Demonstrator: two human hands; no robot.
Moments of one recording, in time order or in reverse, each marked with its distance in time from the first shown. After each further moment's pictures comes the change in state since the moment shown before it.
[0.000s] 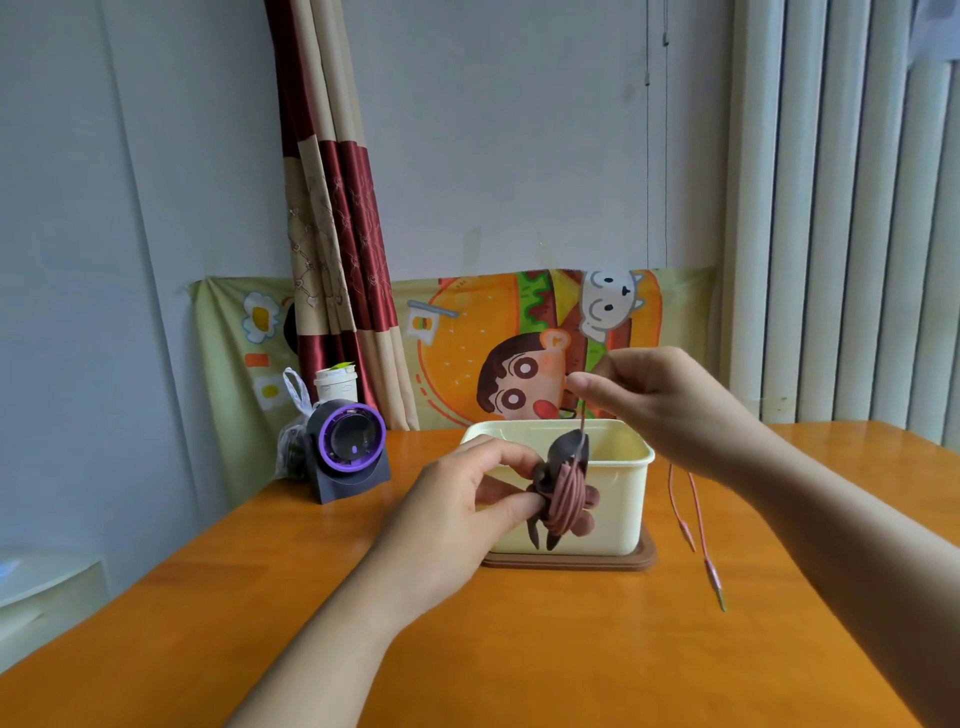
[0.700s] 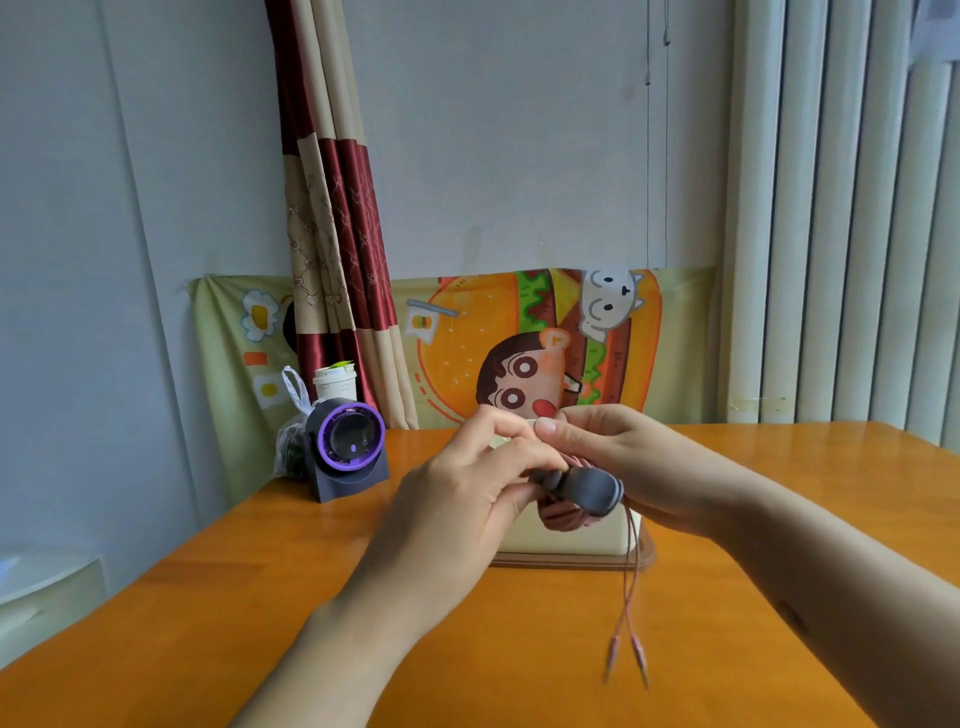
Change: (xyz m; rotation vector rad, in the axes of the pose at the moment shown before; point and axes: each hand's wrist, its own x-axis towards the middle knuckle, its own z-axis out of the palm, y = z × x) left_hand -0.001 -0.001 0.001 0.450 0.190 0.456; right_hand -0.012 0.001 0.026 0.688 -0.450 0.274
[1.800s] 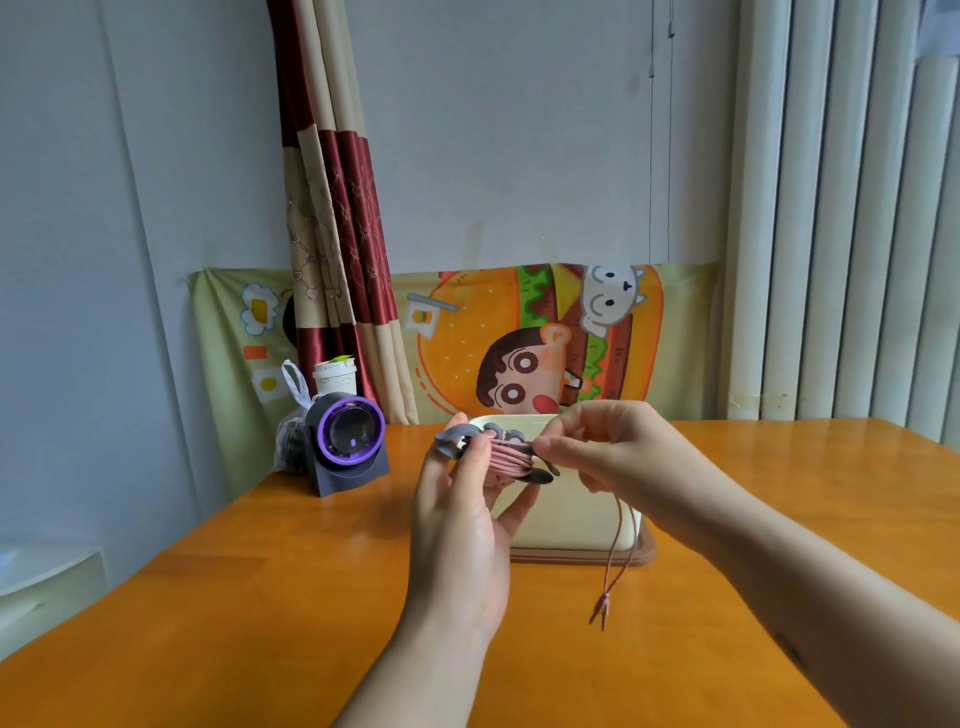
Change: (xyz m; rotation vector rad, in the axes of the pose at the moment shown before) left_hand 0.002 0.021 0.036 -1.302 0.571 -0.868; right_hand -0.007 -0.004 0.017 -0.296 0.371 0.025
